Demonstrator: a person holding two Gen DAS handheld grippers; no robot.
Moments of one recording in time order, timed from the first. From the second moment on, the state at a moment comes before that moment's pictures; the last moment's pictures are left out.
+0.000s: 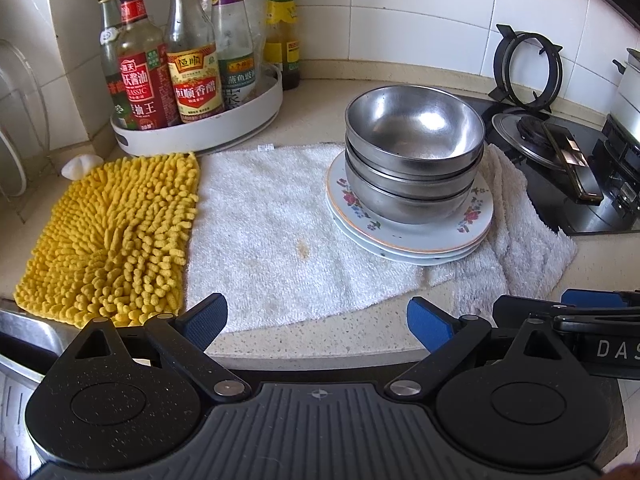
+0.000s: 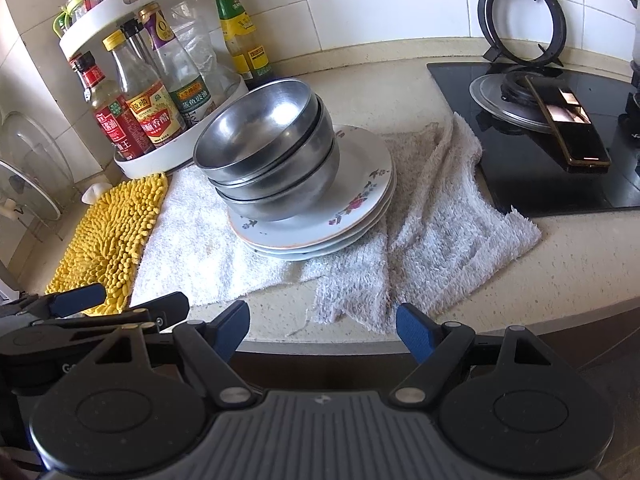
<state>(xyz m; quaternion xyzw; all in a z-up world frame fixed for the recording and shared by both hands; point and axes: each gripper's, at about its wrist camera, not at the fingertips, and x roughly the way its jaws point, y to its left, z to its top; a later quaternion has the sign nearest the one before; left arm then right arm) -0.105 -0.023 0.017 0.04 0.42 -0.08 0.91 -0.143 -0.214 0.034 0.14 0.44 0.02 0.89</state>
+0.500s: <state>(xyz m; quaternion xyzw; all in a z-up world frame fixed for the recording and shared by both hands) -0.108 -0.024 0.030 0.05 0.40 -0.07 0.91 -0.148 -0.213 0.044 0.14 0.43 0.04 0.89</state>
